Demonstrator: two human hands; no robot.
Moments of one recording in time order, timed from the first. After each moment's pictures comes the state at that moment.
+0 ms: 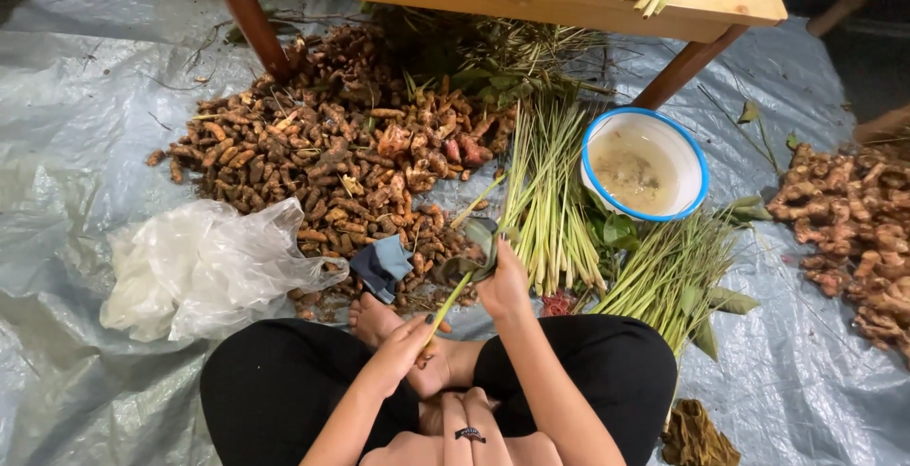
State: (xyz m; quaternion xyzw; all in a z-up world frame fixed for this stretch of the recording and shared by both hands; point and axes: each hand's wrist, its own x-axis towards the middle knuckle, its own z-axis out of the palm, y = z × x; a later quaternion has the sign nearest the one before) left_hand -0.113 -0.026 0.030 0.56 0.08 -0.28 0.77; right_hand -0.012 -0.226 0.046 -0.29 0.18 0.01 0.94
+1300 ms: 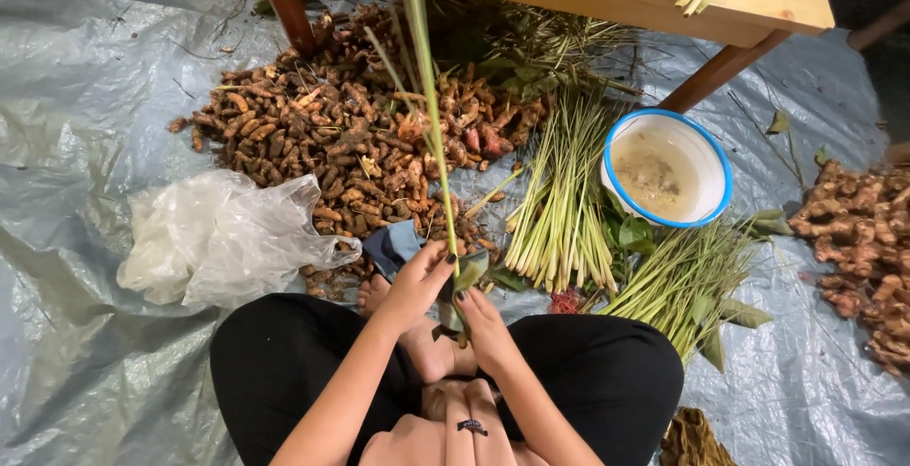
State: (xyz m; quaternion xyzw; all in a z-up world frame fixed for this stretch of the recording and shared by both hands) left_hand -0.055 -0.046 0.102 0.70 0.00 -0.09 0.70; right_hand -0.098 -0.209 -0.038 -0.62 0.10 0.13 0.76
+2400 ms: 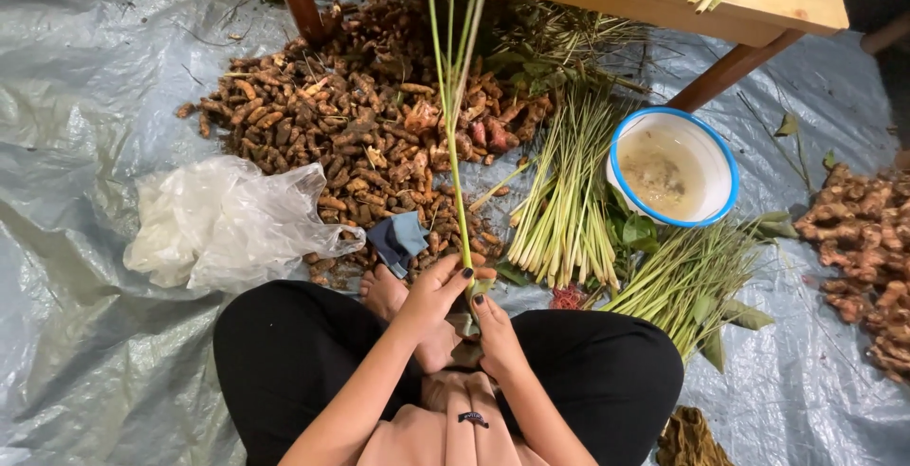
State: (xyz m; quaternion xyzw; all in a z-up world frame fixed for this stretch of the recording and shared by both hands) left_hand -0.082 -0.062 0.106 0.59 -0.02 -0.15 0.79; right_hand -0.124 -0.213 0.027 -0.52 0.17 0.18 0.82
